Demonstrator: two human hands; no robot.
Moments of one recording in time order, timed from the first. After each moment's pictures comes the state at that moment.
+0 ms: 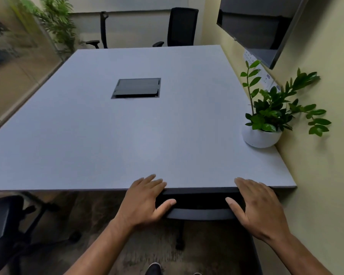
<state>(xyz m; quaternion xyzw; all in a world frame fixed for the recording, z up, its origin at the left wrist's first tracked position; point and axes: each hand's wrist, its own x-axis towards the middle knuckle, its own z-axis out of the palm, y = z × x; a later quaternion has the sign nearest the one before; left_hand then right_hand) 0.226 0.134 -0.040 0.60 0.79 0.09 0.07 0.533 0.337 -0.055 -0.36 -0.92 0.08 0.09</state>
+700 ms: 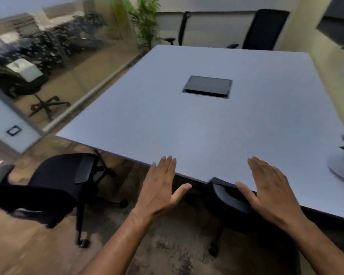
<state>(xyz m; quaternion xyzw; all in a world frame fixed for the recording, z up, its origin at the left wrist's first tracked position) 0.166 -0.018 -0.031 0.43 0.89 0.14 0.00 0.369 0.249 0.000 -0.23 -0.96 0.13 0.05</state>
